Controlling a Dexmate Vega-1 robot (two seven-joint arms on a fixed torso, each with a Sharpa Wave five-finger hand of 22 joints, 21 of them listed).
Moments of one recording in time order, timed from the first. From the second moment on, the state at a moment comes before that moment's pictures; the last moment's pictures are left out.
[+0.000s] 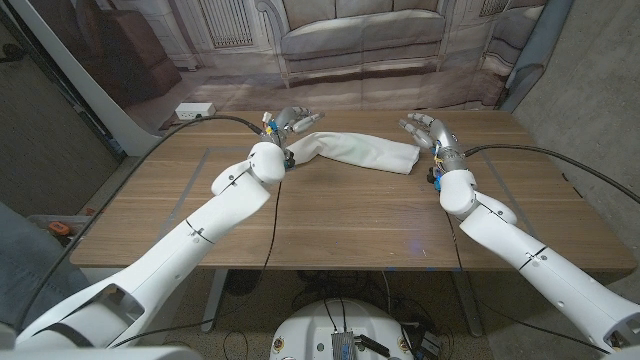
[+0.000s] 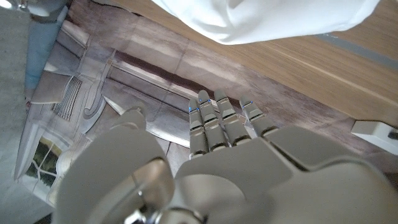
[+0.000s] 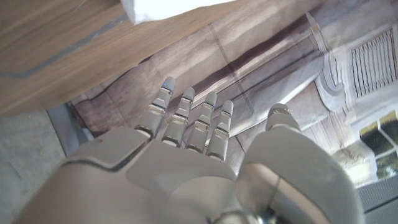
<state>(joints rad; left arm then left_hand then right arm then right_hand) 0.82 0.56 0.49 -2.07 0.07 0.67 0.31 0.57 0.00 0.38 0.08 0.19 0.44 0.02 0.20 0.20 0.52 -0.02 0.20 0.21 0.43 -0.02 0.20 0.18 0.15 0.06 0.22 0.19 -0.95 -0.66 -0.42 -1.82 -0.04 -0.22 -0.48 0.59 0.07 0.20 -0.04 0.20 0.48 -0.11 0.19 0.21 0.49 -0.05 0.21 0.19 0.41 0.03 0.18 0.19 0.38 0.13 0.22 0.19</state>
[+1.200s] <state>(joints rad) 1.07 0.72 0.20 -1.92 -0.54 0.02 0.14 0.34 -0.05 0.24 0.15 0.20 0.16 0.06 0.18 0.19 0.28 0.09 0.18 0.20 0.22 0.06 0.17 0.19 0.05 0.08 0.19 0.19 -1.06 -0.68 -0.25 -1.72 0.68 0.12 -0.04 0.41 0.07 0.14 0.04 0.18 0.32 -0.02 0.19 0.20 0.40 0.08 0.20 0.19 0.28 0.09 0.18 0.19 0.35 0.14 0.21 0.20</state>
